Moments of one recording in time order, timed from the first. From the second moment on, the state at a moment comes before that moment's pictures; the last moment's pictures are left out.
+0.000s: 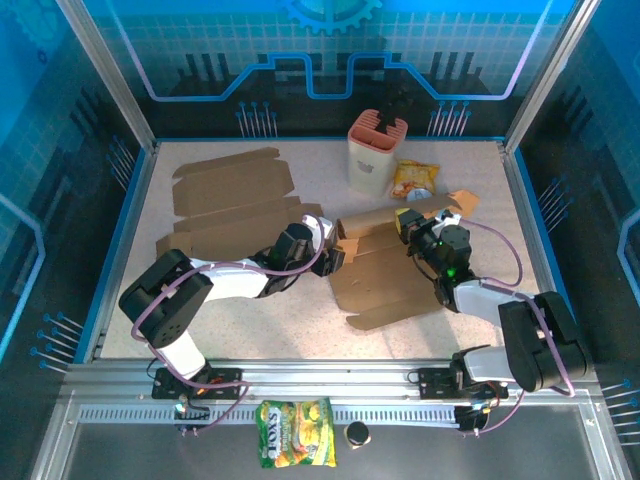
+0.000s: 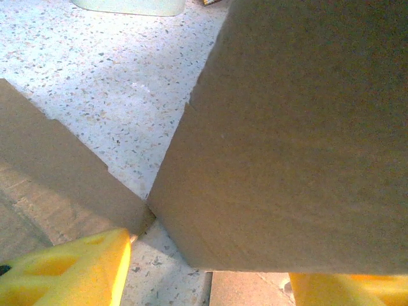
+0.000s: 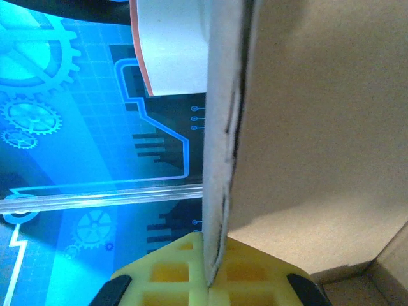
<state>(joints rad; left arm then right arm) -0.68 1.68 0.74 0.38 0.03 -0.22 0.23 1.34 0.38 0.84 -0.24 1.54</state>
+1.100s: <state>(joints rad) -0.75 1.70 0.79 0.42 -0.17 -0.22 0.36 1.33 0.38 0.80 -0.05 1.55</state>
